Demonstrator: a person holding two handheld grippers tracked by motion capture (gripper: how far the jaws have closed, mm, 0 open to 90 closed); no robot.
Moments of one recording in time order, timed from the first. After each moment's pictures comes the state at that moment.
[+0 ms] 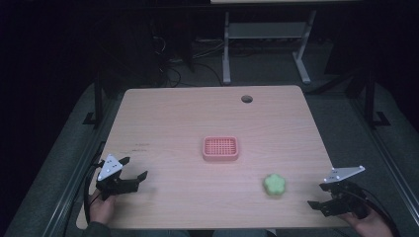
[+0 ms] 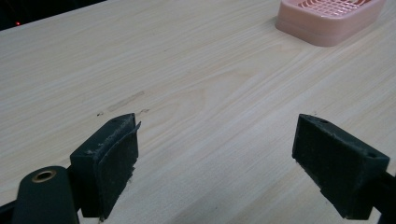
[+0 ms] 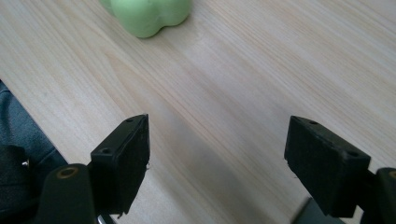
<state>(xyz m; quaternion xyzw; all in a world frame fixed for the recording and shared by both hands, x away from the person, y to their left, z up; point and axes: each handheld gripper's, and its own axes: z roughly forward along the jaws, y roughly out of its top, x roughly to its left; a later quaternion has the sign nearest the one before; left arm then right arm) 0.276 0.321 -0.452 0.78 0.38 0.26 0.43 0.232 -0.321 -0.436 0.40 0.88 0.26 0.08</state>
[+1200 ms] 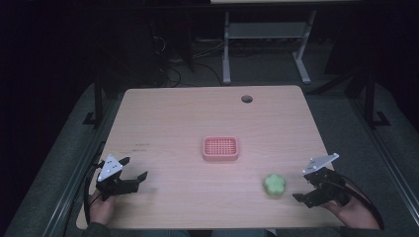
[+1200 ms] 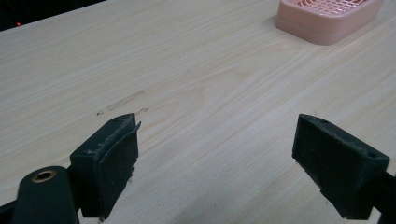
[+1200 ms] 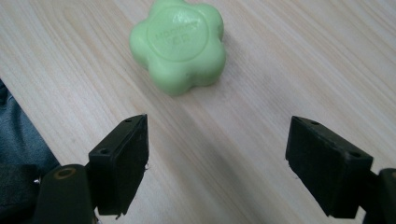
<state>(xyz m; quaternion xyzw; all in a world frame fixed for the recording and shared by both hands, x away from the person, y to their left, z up) 0.274 0.320 -0.452 0.78 0.38 0.26 0.43 0.256 -0.273 -0.413 0.35 0.91 0.23 0.08</state>
